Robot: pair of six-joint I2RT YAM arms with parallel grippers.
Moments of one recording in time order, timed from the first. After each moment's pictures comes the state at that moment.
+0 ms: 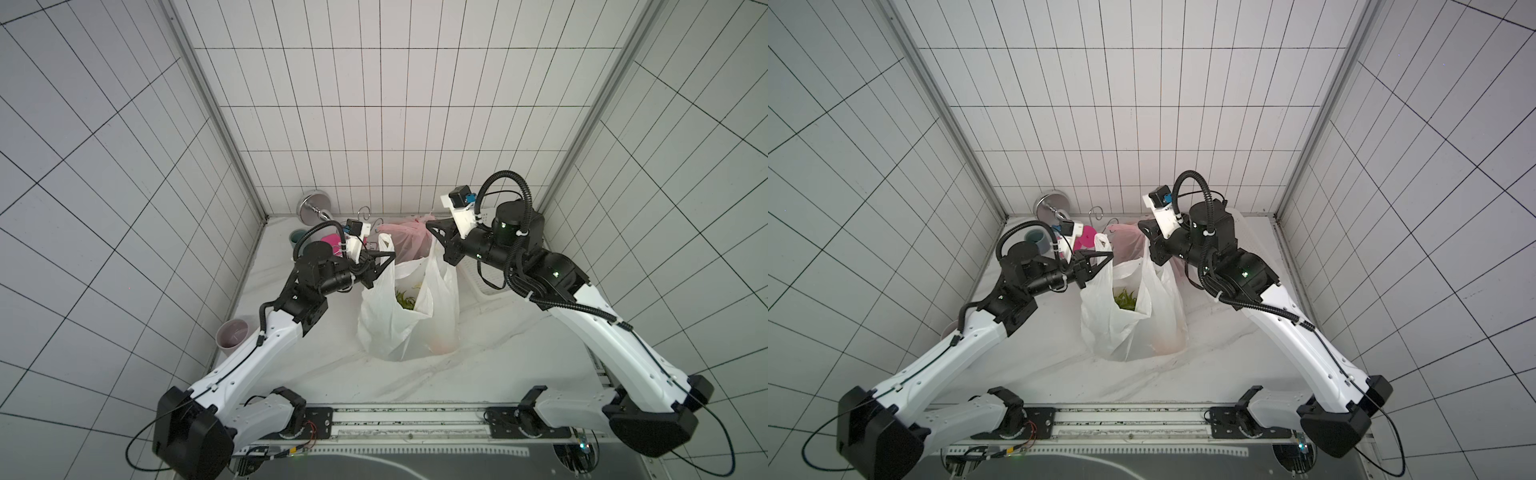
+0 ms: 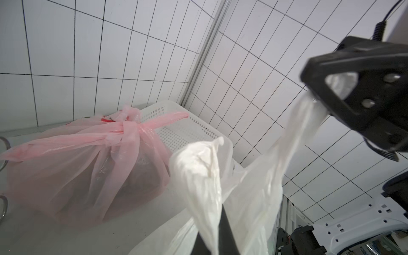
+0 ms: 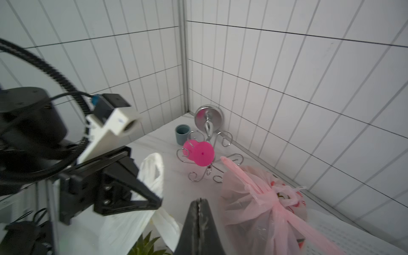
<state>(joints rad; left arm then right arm) -0.46 1.17 0.95 0.08 0.60 -0.43 0.68 1.26 1.52 -0.44 -0.26 -0.05</state>
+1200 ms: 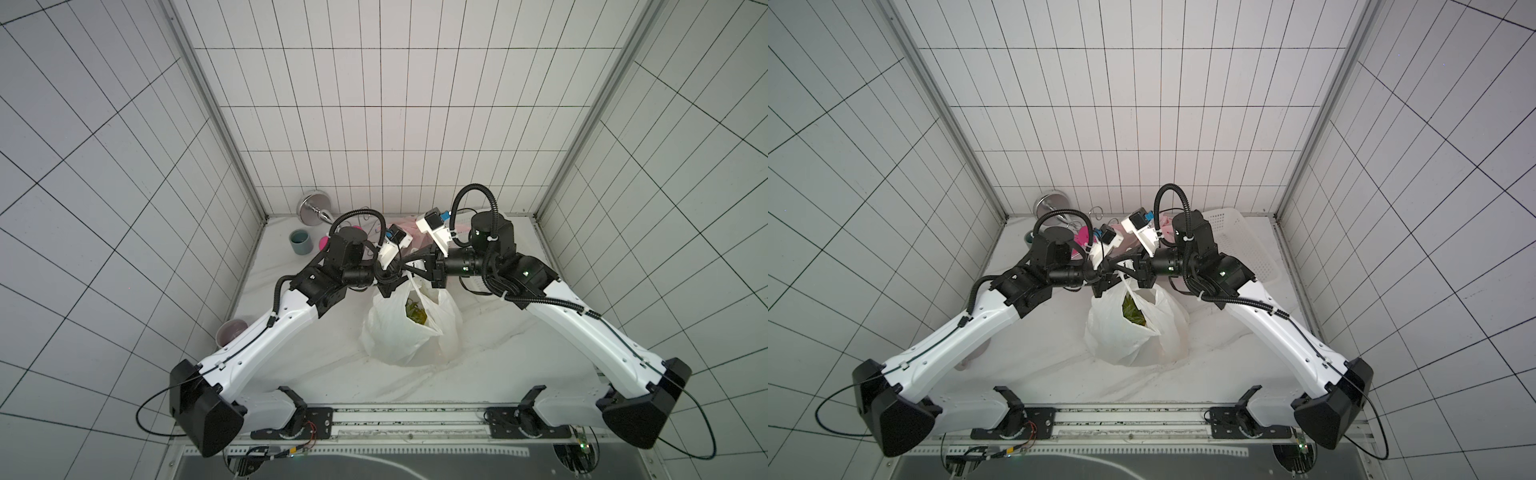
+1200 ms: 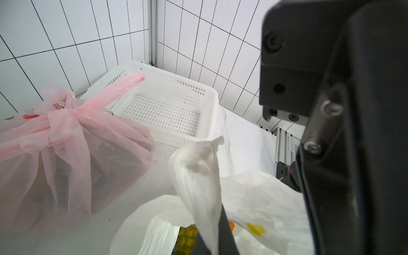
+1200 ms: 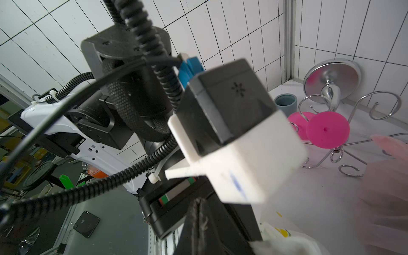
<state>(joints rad) -0.63 1.29 1.23 -0.37 0.62 -0.04 0.69 1.31 1.39 -0.37 -0.69 0.18</state>
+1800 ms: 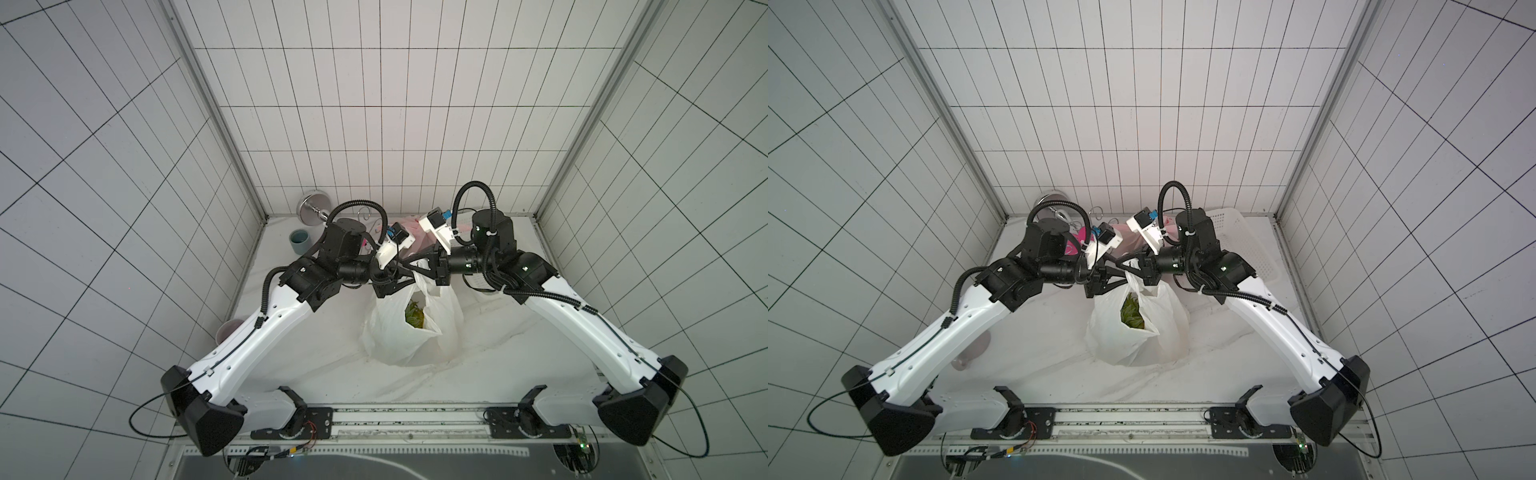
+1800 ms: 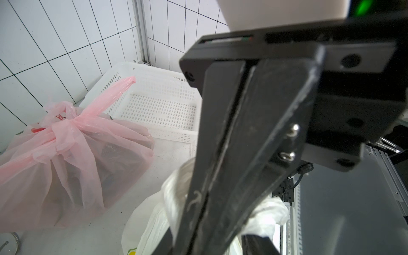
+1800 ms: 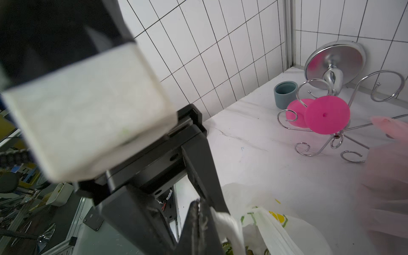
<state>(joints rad) -0.64 1.29 1.38 -0.61 0.64 0.10 0.63 1.34 1.39 -0.41 -0.77 0.17</state>
